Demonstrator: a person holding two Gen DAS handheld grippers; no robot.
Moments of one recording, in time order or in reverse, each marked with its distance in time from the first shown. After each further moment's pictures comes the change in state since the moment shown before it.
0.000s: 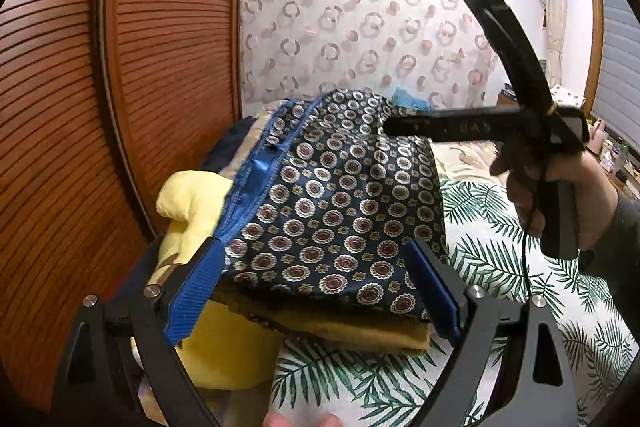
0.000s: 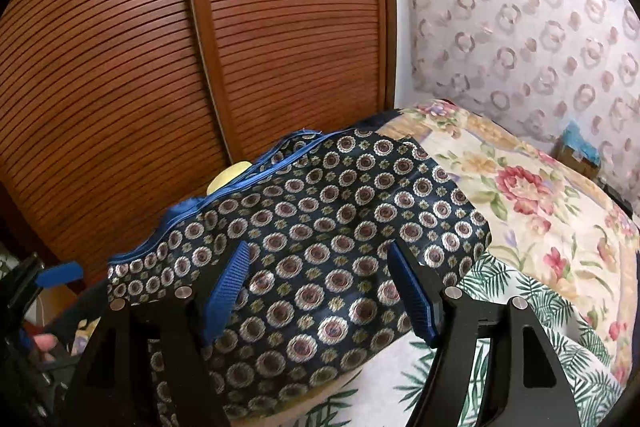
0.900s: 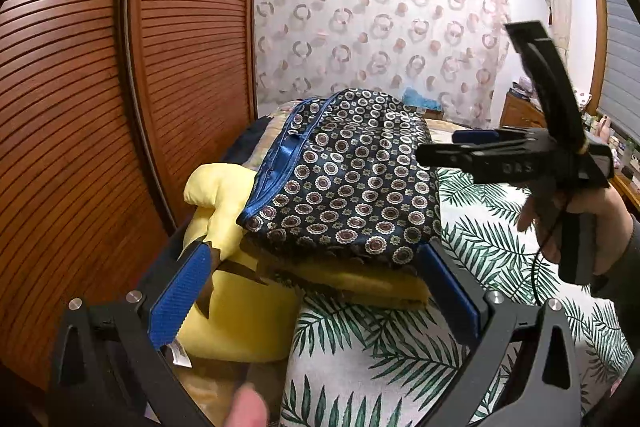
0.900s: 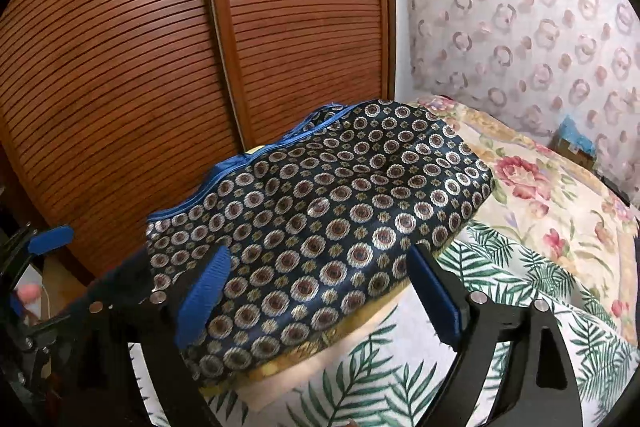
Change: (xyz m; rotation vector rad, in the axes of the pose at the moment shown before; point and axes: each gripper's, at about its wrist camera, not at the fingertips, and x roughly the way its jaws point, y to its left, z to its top) left arm -0.037 0.003 -0.016 0.006 0.006 0.042; right arm -0.051 0.037 -0.042 0.004 -0.013 -0.004
